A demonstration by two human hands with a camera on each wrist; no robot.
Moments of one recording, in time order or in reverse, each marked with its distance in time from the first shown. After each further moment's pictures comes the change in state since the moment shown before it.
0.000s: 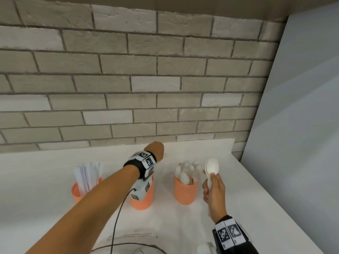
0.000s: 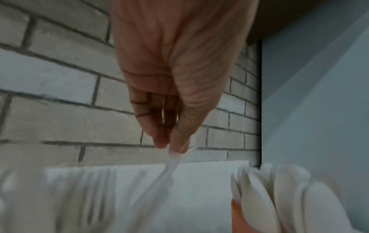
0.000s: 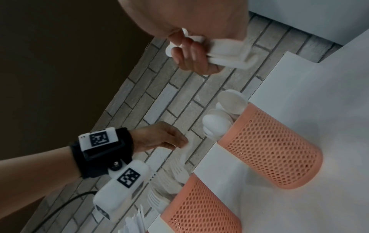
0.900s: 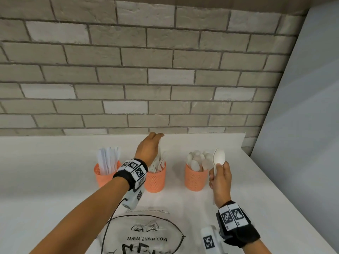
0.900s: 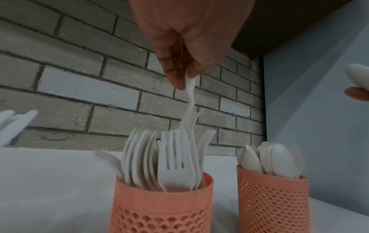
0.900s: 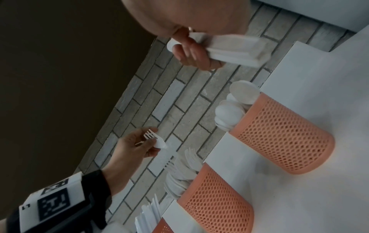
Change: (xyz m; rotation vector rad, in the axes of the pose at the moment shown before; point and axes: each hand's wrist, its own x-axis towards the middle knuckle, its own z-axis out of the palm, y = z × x) left_hand -0.088 -0.042 0.019 -0.234 0.524 0.101; right_hand -0.017 0.000 0.009 -0.019 0.011 -0.106
